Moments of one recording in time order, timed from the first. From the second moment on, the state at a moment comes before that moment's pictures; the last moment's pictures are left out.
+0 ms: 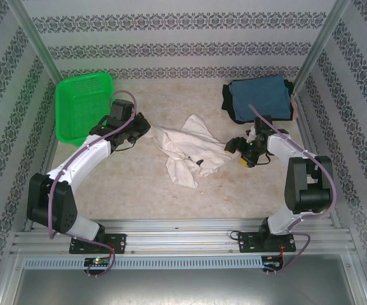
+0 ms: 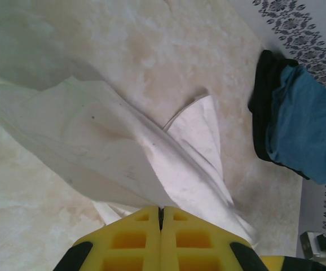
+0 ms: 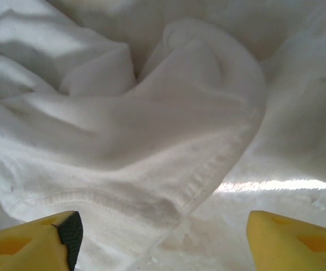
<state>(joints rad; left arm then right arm) -0.29 1.48 1.16 -0.39 0.16 -0.89 0.02 1.62 0.99 -0.64 -0.52 0.55</state>
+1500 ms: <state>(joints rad) -0.24 1.81 1.80 -0.25 0.48 -0.81 -0.06 1.26 1.33 -0.64 -0.54 0.58</state>
